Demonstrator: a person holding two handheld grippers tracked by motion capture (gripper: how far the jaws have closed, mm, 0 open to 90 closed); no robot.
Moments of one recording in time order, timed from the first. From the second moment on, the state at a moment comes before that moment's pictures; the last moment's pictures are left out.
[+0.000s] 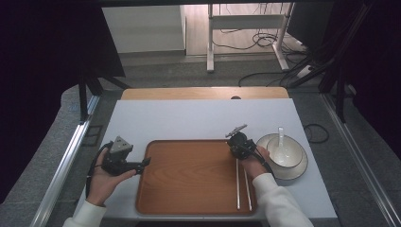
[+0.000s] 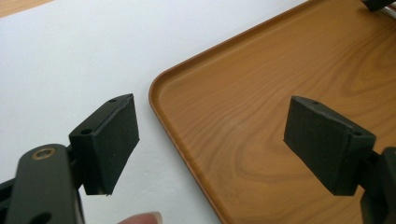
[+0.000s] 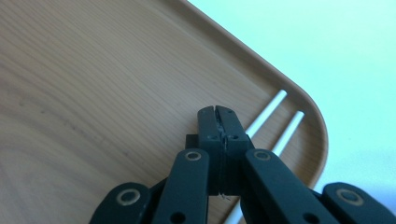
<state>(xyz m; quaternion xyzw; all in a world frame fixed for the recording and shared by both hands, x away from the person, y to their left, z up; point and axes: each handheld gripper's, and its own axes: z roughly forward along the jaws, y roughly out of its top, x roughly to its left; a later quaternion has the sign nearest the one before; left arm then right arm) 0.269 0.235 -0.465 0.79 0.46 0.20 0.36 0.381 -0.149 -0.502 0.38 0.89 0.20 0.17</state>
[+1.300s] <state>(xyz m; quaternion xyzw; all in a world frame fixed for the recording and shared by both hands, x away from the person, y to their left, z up) 0.267 0.234 -0.464 0.78 0.46 0.21 0.36 0.345 -0.171 -0.497 0.38 0.89 0.20 0.15</state>
